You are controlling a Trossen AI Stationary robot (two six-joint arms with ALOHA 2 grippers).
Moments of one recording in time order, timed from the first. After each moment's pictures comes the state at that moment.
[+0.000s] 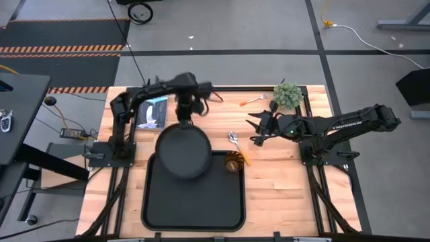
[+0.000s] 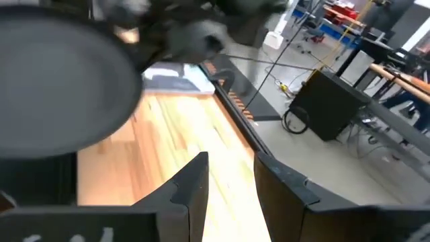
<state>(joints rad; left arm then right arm) 0.42 1.99 1.77 -1.57 0.13 0.26 0.07 0.97 0.65 0.00 0.60 -0.15</state>
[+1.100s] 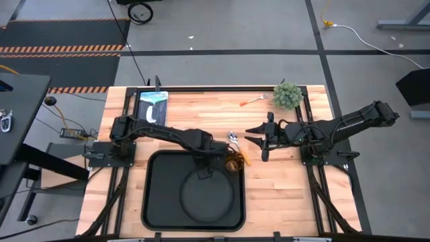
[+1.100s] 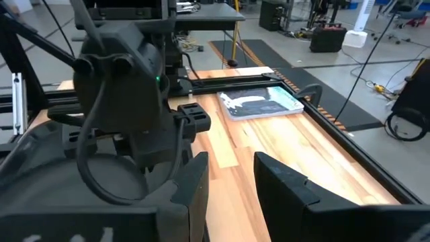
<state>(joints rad) -0.11 1.99 1.61 -1.07 0.08 -0.36 0.23 0.95 0.65 0.04 0.45 0.10</state>
